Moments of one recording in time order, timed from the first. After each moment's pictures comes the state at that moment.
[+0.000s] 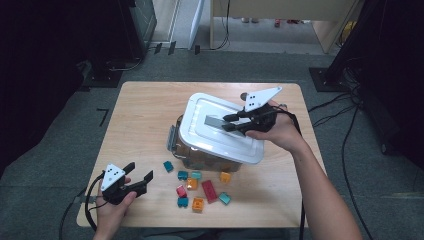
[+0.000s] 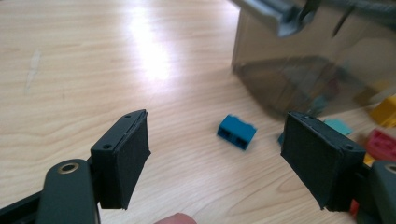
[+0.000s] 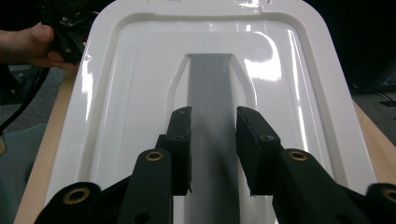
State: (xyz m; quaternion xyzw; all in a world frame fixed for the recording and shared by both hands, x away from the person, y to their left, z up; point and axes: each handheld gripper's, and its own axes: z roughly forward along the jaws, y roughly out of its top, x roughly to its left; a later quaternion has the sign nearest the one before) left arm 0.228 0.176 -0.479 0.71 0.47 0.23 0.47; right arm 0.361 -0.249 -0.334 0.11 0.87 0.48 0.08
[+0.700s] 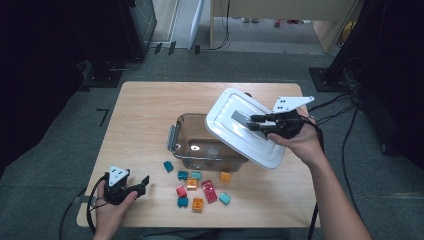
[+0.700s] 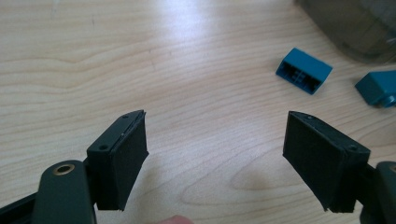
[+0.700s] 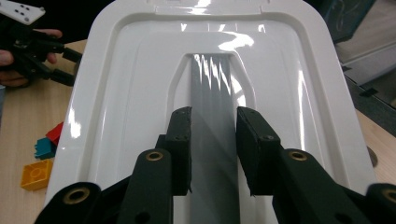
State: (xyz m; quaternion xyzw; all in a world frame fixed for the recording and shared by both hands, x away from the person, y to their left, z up) left arm 0.237 0.183 -0.509 0.74 0.52 0.22 0.36; right arm 0.338 -0.310 -0.346 0.25 0.84 0.47 0.14
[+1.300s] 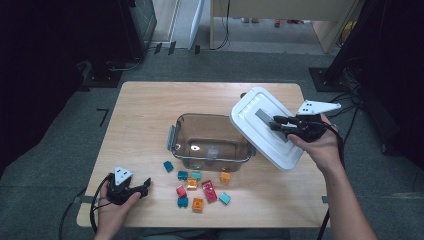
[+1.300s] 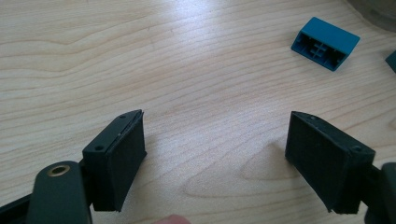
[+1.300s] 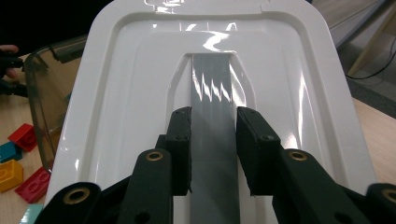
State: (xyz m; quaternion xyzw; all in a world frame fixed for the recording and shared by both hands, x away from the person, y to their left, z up) left arm 0.240 0.177 -0.518 0.75 0.52 0.23 0.33; right arm 0.329 -0.367 -0.361 0.33 0.80 0.47 0.16
